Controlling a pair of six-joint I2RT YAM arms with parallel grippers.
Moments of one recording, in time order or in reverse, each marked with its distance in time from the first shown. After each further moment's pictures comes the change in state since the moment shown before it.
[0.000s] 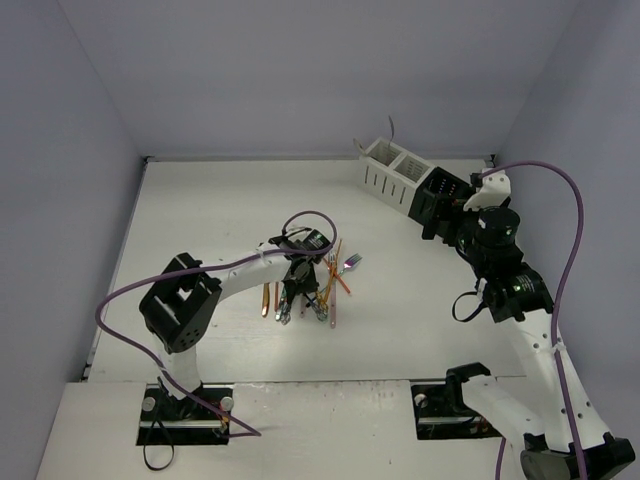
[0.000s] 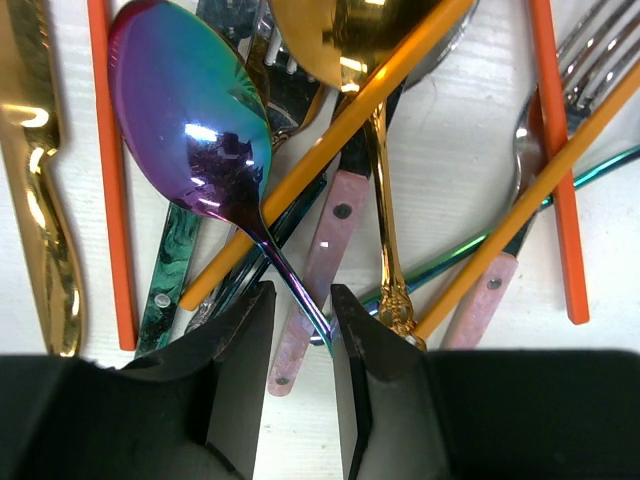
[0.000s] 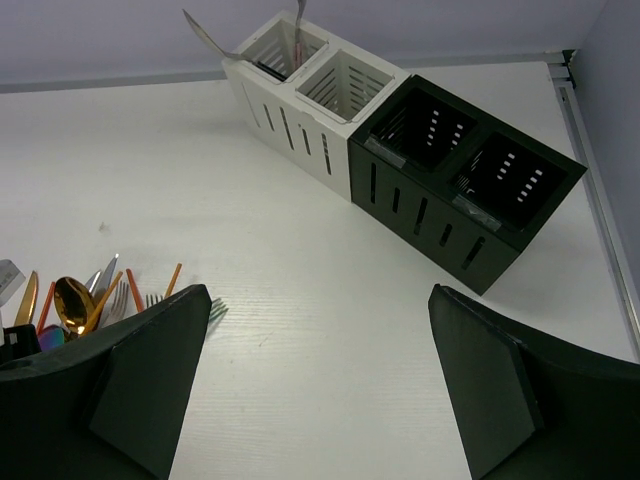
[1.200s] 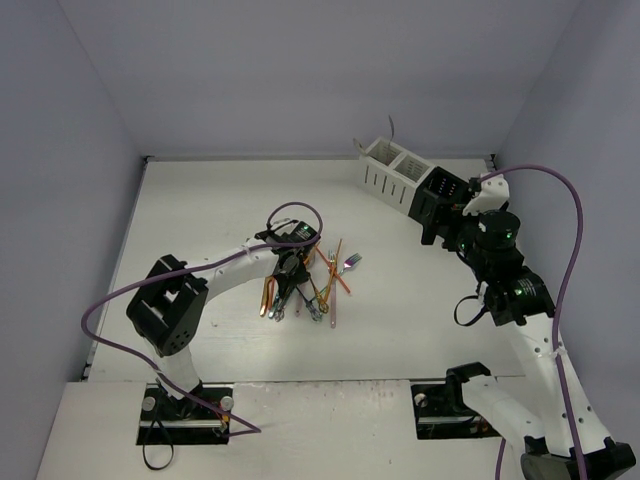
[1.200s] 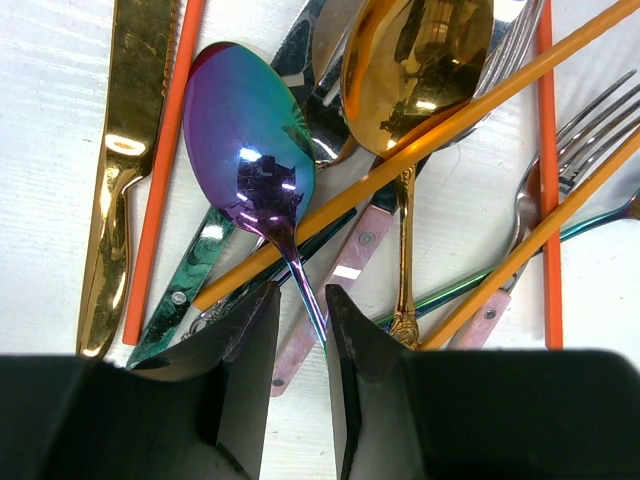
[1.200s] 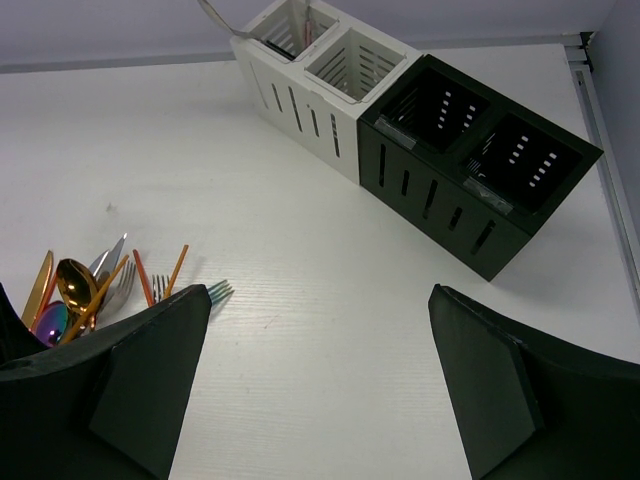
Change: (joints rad) left arm 0.065 -0.060 -0.025 0.004 -0.019 -0.047; right arm 0.000 -0.023 -0.014 -0.036 -0.029 0.007
